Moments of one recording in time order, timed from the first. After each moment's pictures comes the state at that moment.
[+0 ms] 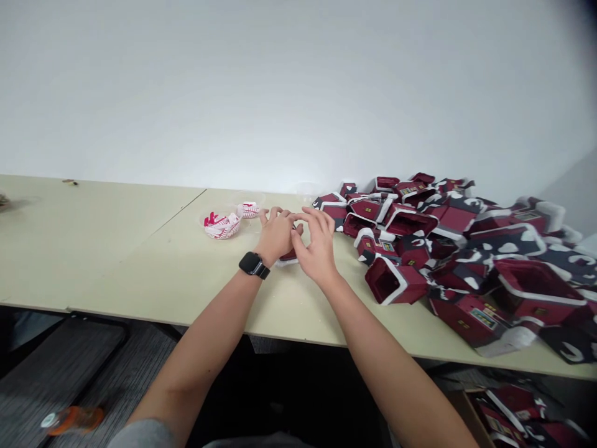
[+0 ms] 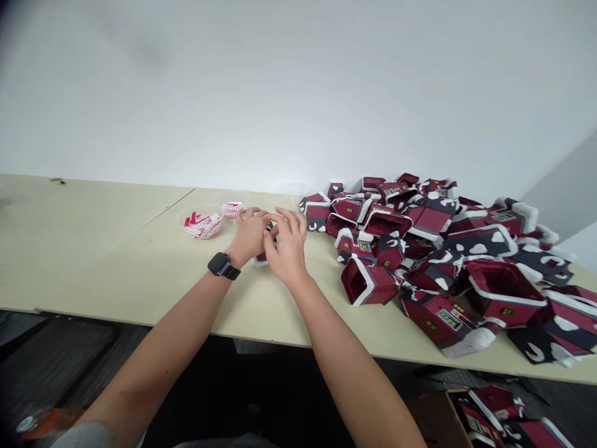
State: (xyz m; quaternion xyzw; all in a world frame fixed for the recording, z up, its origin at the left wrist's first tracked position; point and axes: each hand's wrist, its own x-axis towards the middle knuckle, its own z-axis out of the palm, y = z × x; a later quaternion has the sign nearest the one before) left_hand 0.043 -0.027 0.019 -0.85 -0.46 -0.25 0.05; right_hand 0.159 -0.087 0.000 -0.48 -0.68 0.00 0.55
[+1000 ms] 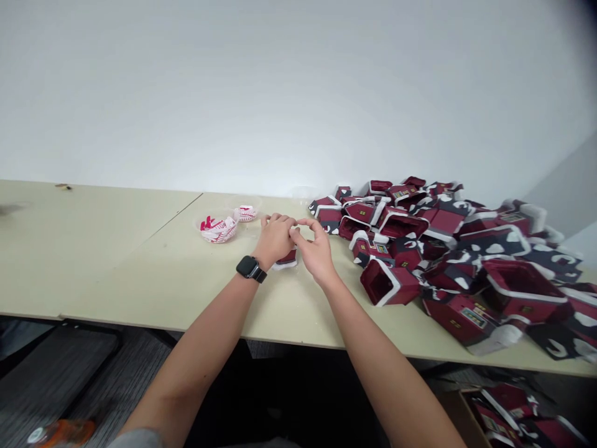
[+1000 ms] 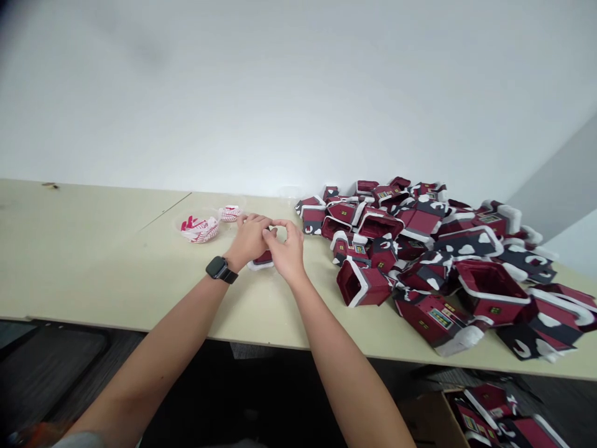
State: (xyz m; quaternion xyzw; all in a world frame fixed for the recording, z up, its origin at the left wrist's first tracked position) left_hand 0.046 -0.022 0.017 -0.85 -0.44 -0.28 0.03; right_hand 0.167 -0.065 -0.013 -0.52 -0.55 0.16 0.63
